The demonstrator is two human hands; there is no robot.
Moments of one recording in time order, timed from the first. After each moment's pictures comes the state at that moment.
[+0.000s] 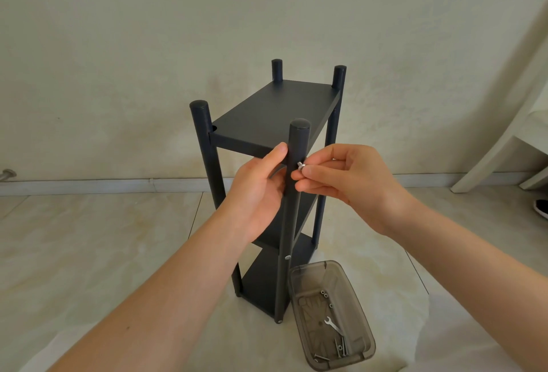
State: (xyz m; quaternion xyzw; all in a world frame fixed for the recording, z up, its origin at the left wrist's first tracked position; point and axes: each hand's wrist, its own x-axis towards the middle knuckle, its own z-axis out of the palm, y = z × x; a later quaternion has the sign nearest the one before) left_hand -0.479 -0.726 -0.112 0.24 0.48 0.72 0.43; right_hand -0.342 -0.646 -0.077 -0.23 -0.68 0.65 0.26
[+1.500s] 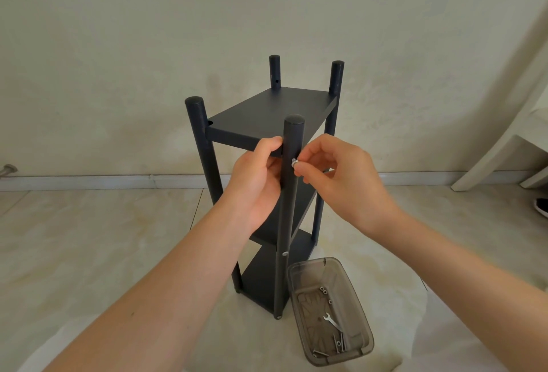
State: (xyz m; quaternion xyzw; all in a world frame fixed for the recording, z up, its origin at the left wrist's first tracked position) left_hand -0.484 -0.719 -0.109 0.24 0.49 0.73 0.42; right_hand -0.354 -0.652 -0.091 -0.21 -0.84 0.35 0.35
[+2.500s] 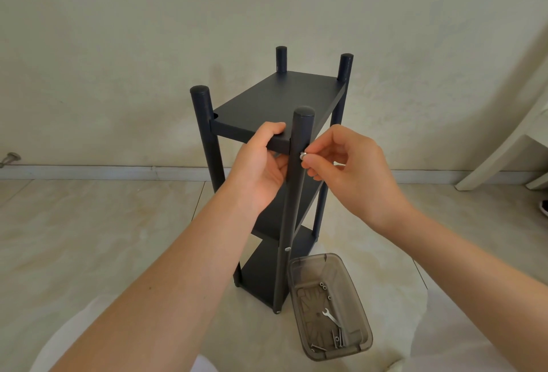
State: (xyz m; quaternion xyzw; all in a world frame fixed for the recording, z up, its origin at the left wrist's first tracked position) left_hand -0.492 -0.710 -0.108 0.18 0.43 0.75 0.47; right_hand -0.351 -0.648 -0.093 -0.20 -0.83 0.38 0.36
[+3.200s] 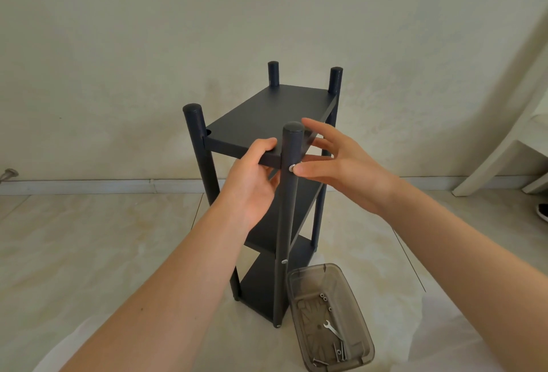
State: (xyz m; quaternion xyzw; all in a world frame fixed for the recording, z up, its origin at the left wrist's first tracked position) left_hand -0.492 -0.711 -0.108 0.18 0.49 0.74 0.43; right_hand -0.365 -0.602 -0.090 -0.17 -0.75 0.61 0.21
